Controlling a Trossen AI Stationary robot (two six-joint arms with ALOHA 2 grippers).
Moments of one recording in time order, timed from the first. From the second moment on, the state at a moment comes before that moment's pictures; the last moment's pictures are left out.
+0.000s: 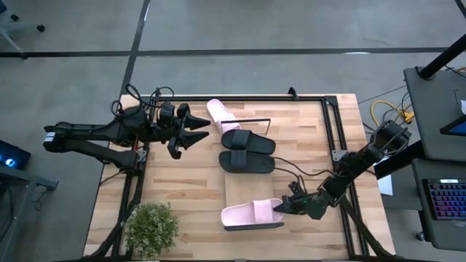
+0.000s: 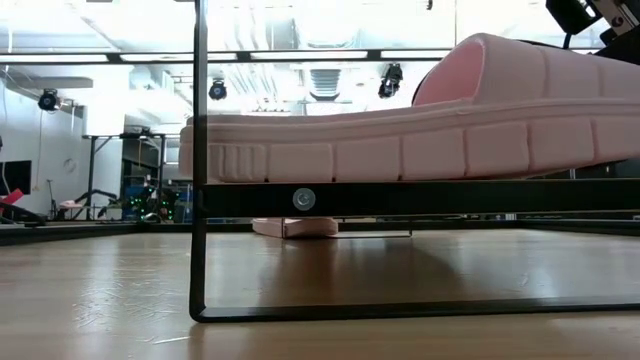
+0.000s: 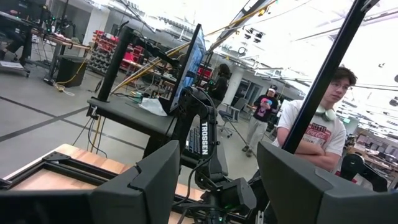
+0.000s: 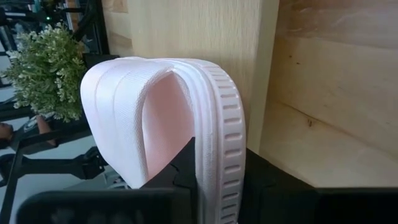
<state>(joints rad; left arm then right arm) -0.01 0.94 0.96 0.21 -0.04 -0.39 0.75 1.49 0.48 0.37 0.47 1.99</state>
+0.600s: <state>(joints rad) -0.01 0.94 0.95 0.21 -0.04 -0.39 0.75 1.49 0.48 0.35 0.47 1.98</state>
